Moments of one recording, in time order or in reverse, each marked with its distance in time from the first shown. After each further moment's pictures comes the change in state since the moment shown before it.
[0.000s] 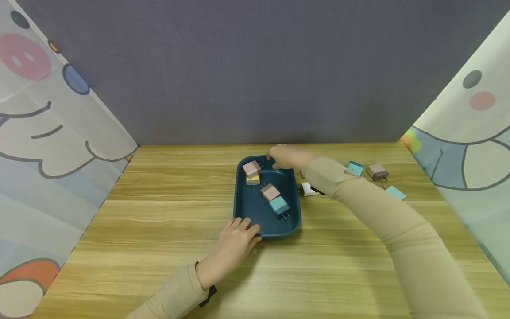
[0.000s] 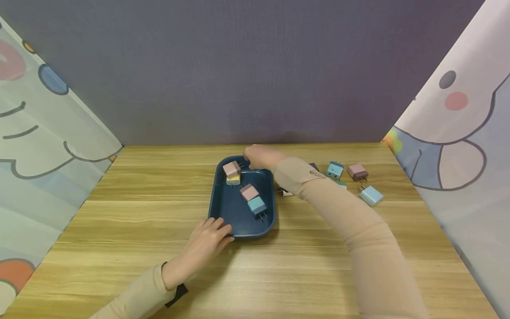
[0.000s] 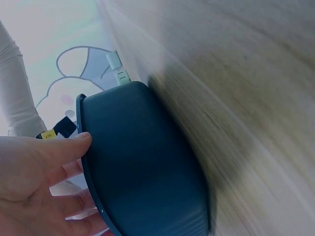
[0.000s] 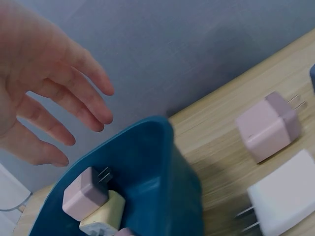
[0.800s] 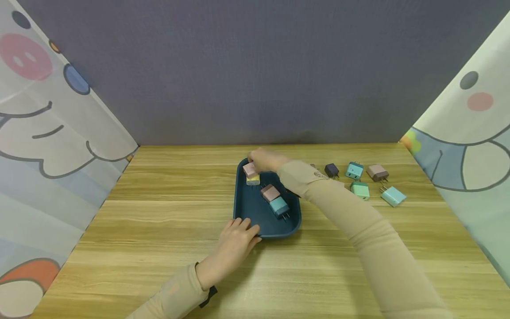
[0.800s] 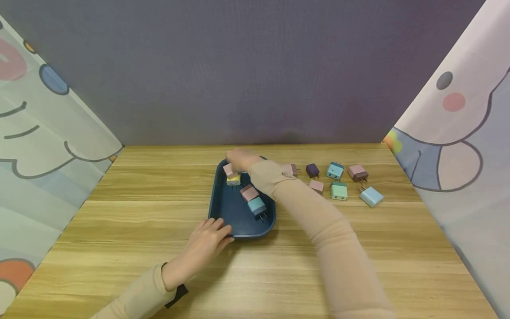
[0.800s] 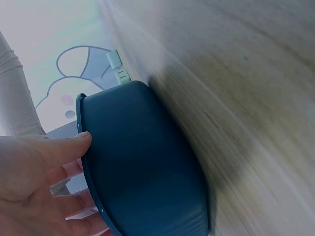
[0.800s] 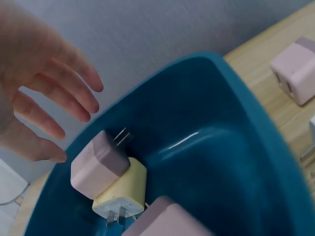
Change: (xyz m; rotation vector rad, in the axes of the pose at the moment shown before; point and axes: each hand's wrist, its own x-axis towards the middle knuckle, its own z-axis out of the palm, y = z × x) left_hand -0.001 0.001 0.000 0.010 0.000 0.010; right_hand 0.033 -0.033 0.012 0.017 0.056 -0.039
